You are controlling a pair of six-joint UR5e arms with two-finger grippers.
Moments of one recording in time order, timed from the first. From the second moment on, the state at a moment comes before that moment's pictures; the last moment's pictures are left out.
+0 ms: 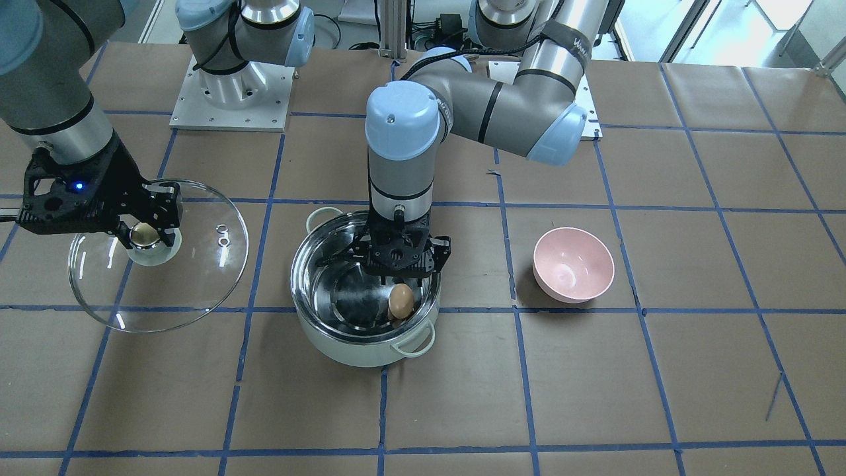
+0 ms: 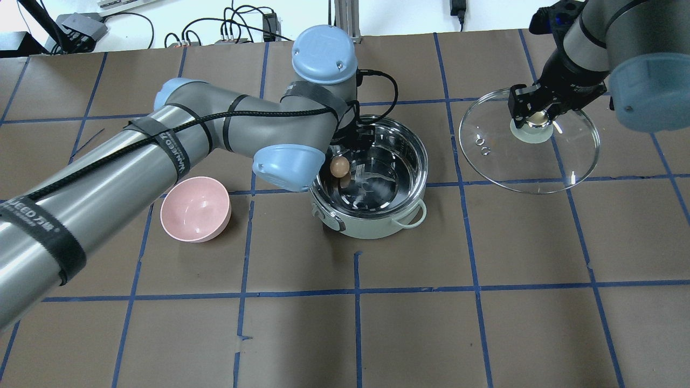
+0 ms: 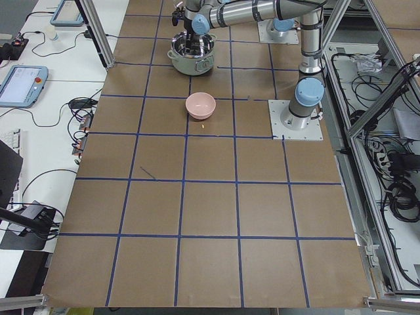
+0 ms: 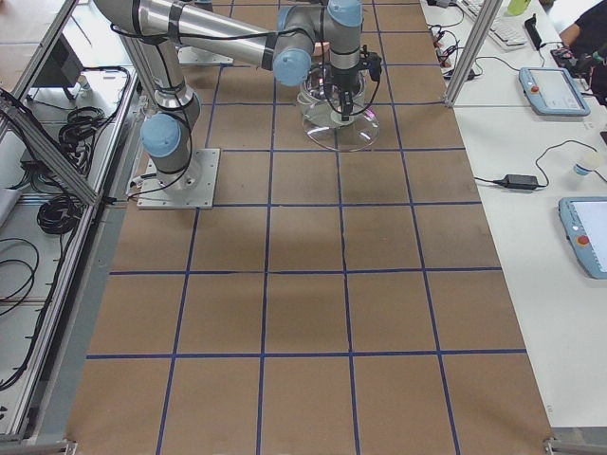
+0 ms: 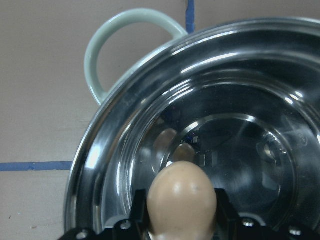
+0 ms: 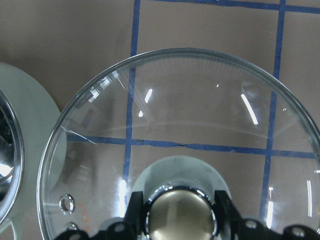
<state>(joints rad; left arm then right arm) -1.93 -1.91 -1.62 -1.02 1.65 -0.28 1.42 -1.51 1.73 -1.89 -1.54 -0.24</state>
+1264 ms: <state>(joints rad) -1.58 -1.56 -1.56 -1.58 1.60 0.00 1.86 -1.39 1.62 -1.98 -1.55 0.26</state>
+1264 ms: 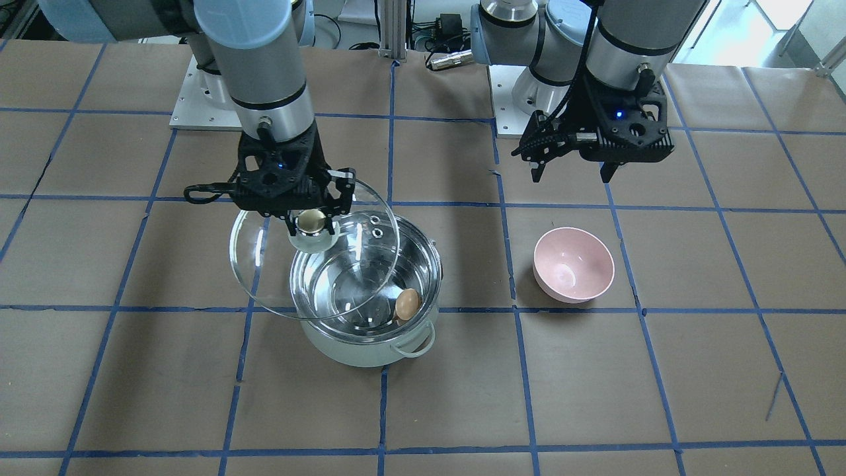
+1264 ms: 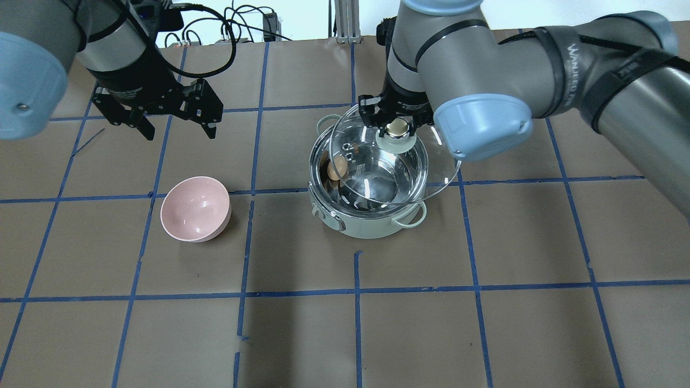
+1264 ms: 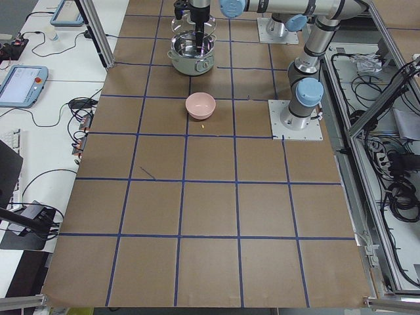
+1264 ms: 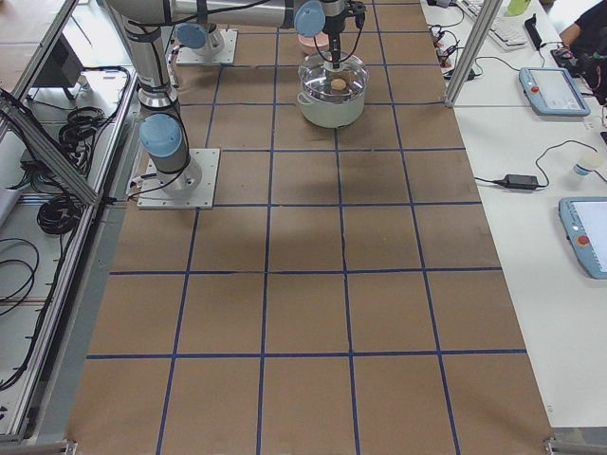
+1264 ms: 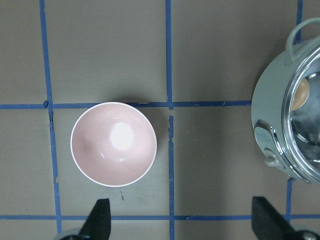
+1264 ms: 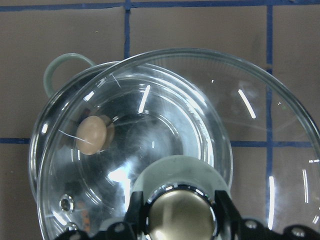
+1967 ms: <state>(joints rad) -1.58 -1.55 -1.56 -1.60 1.60 0.05 1.89 -1.33 1.65 -2.06 -1.47 0.27</state>
